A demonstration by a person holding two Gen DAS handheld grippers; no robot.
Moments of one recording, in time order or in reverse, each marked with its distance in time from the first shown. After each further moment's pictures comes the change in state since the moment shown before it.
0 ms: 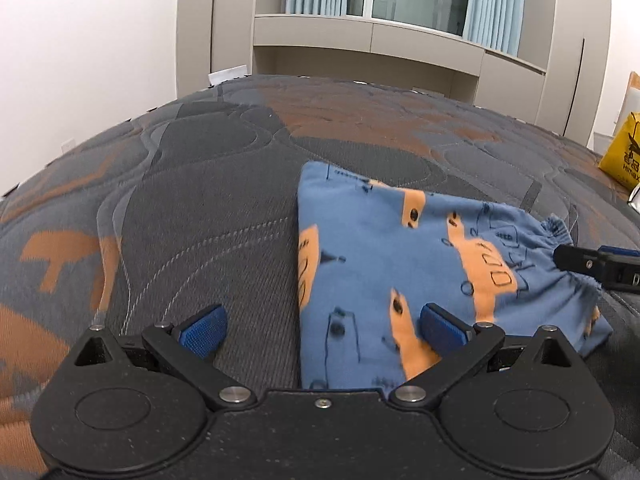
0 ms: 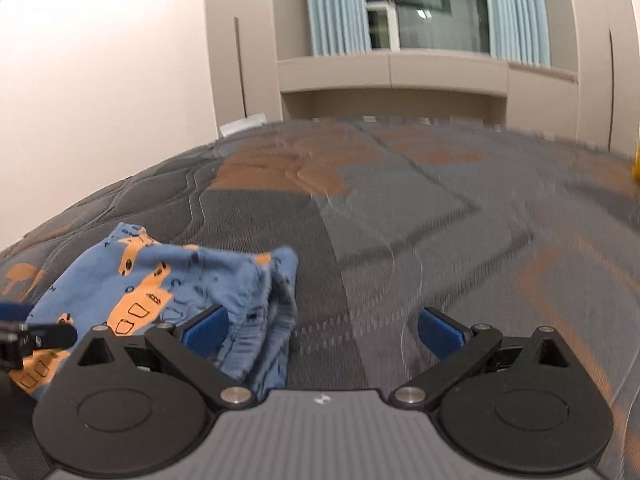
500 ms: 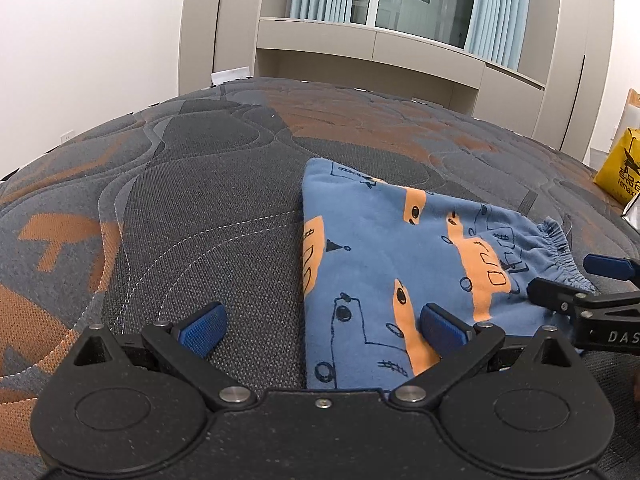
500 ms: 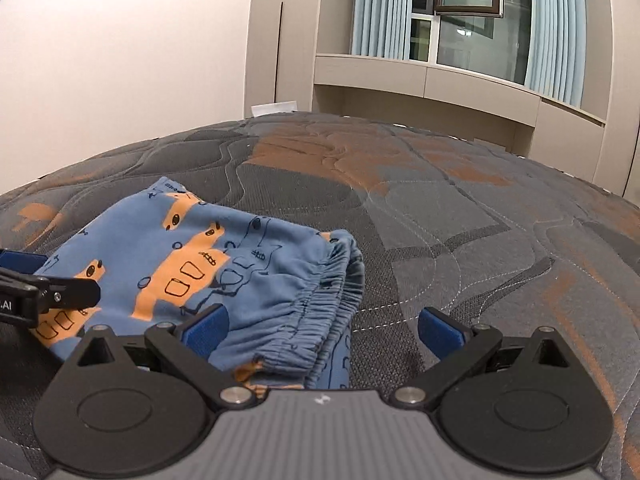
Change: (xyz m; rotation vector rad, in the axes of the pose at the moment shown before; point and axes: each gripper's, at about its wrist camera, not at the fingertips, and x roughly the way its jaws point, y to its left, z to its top) left arm 0.000 0.007 -0.007 -0.032 -0.017 -0.022; right arm -0.006 0.051 -0.018 -0.190 -0.005 -0.013
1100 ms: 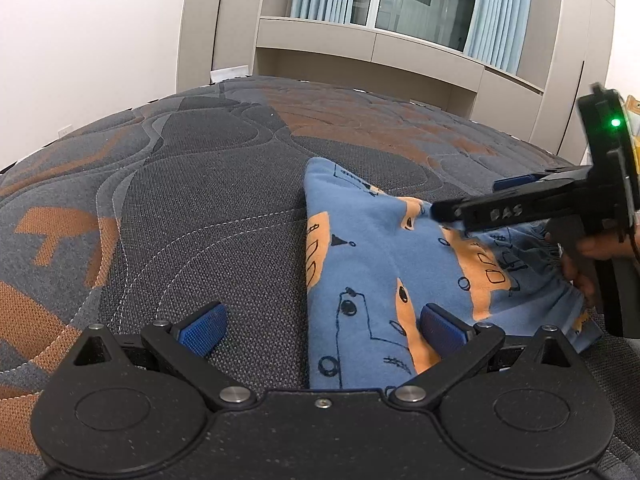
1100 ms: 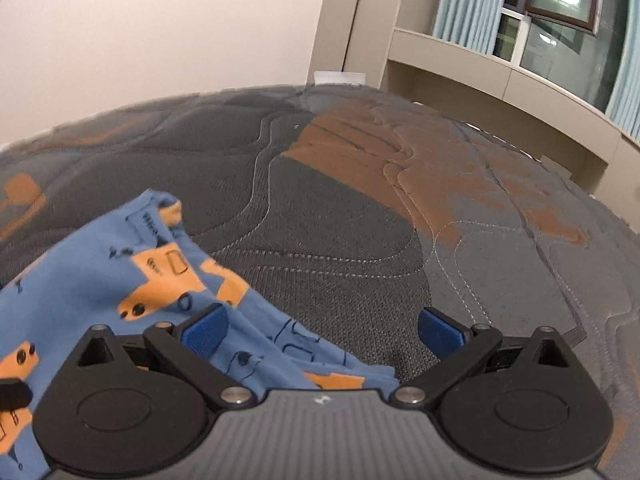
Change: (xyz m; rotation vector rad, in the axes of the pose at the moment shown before) left arm 0.002 0.003 -0.001 -0.016 -0.002 -0.016; right arm 0.109 0.012 0.082 -0.198 0.107 0.130
